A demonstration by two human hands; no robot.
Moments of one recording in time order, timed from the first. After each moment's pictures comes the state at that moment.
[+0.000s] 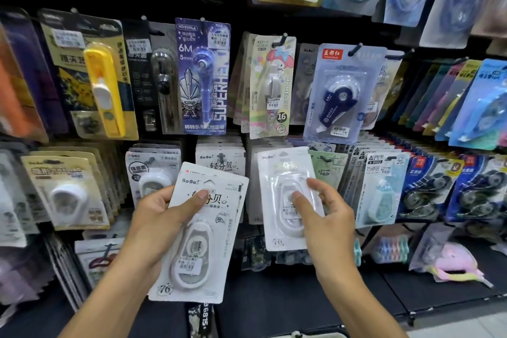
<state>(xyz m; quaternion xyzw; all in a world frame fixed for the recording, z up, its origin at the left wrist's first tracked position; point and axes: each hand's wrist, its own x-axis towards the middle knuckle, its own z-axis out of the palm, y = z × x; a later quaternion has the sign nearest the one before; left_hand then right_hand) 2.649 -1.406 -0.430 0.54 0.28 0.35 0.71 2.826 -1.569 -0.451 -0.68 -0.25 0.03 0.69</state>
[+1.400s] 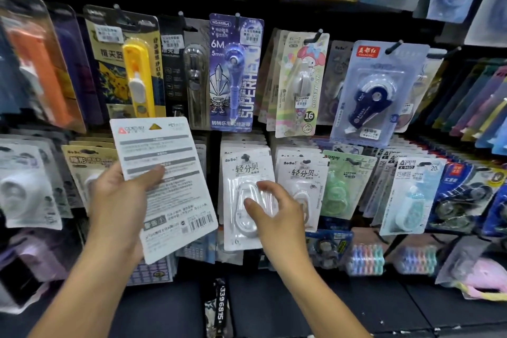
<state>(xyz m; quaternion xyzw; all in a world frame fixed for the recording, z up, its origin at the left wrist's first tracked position) 2.603 -1.382 -0.401 0.50 0.33 0.52 0.61 2.777 -1.497 -0.458 -0.71 -0.36 0.12 0.59</state>
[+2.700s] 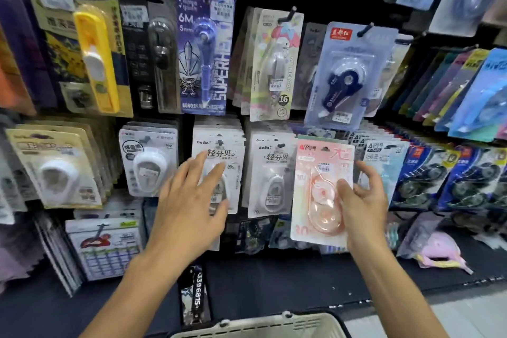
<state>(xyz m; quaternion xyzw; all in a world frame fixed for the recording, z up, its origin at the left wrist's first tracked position) 2.674 -1.416 -0.454 0.91 0.31 0.25 0.11 2.869 -1.598 -0.443 -0.67 -0.16 0.01 0.72</state>
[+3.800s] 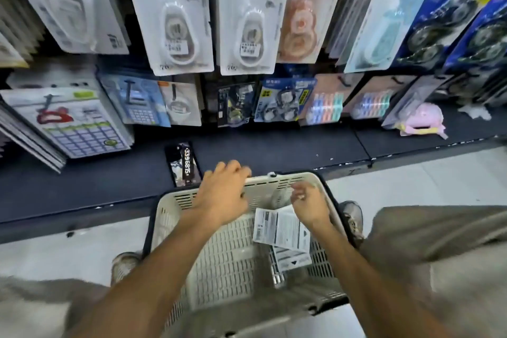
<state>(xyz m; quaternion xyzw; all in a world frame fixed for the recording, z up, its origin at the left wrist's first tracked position) 2.689 -1.523 -0.648 0.96 0.22 -0.04 0.18 2.827 -1.690 -0.712 -0.91 -0.15 0.23 0.32</state>
